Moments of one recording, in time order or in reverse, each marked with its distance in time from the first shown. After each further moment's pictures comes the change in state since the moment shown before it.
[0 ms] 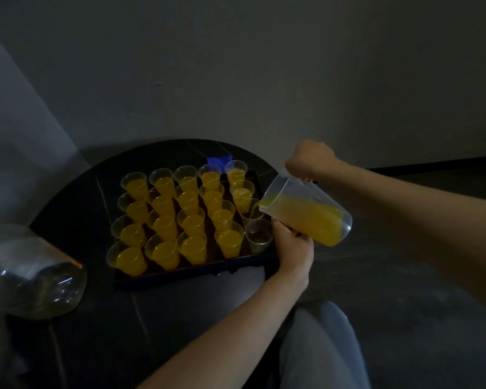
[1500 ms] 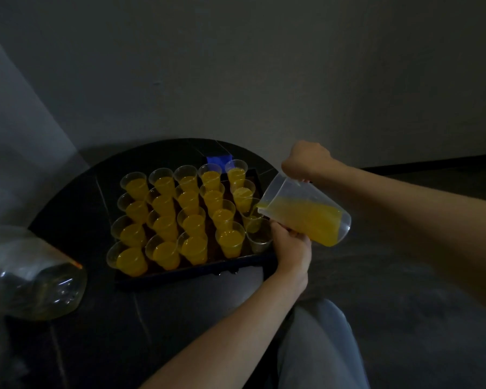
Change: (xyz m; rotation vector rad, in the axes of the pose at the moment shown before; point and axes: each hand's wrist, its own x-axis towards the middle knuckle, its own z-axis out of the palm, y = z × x) left_hand -0.004 0.014 -0.001 -0.159 0.049 -0.131; right_hand 0.007 -0.006 0.008 -0.026 -0.026 -0.017
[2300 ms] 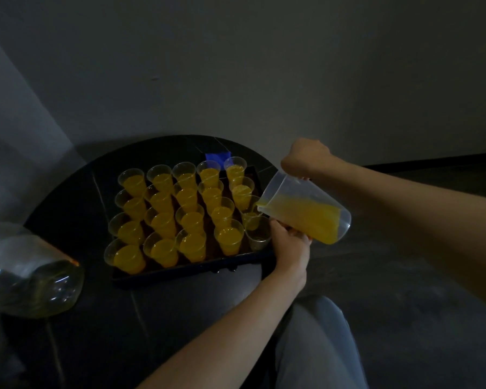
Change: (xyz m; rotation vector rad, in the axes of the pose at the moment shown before) left_hand -0.009 0.006 0.000 0.114 0.012 0.046; right_hand 0.000 -0.001 -0.001 -0.002 -0.002 -0.011
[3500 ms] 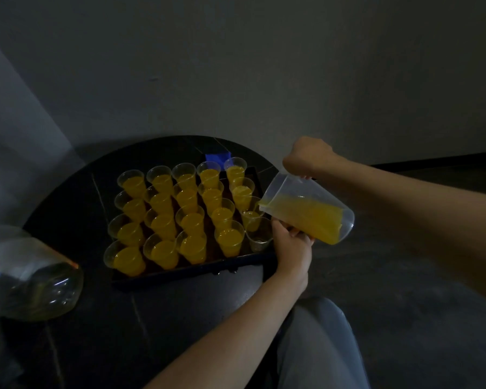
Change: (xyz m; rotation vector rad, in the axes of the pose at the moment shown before) left_hand -0.001 0.004 0.000 -0.052 -0.010 -0.022; right_hand -0.005 -0.003 -0.008 -0.015 -0.008 0.001
